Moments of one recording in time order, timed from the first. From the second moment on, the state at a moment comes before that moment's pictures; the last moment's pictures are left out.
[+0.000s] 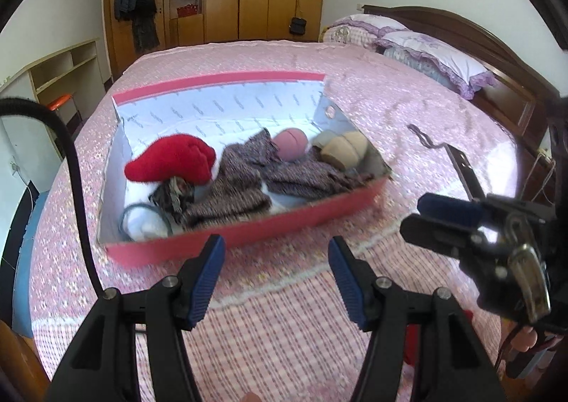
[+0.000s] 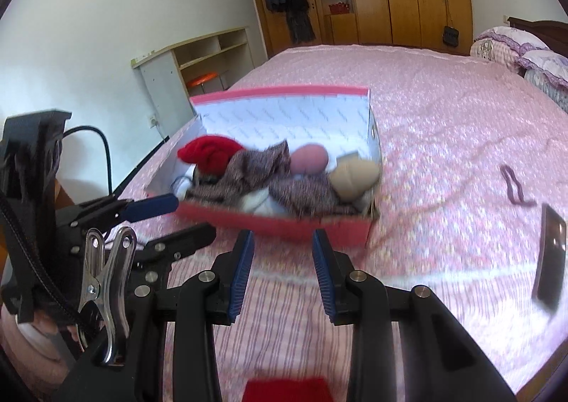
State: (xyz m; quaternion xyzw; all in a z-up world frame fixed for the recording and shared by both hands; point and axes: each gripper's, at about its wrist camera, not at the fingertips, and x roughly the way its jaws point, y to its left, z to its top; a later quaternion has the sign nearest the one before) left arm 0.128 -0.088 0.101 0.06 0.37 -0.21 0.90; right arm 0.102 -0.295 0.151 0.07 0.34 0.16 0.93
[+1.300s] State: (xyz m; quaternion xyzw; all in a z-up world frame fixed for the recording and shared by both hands) left arm 0.049 -0.131 0.048 0.02 0.46 -0.32 0.83; right arm -0.008 -0.351 0.086 0.20 0.42 0.10 0.88
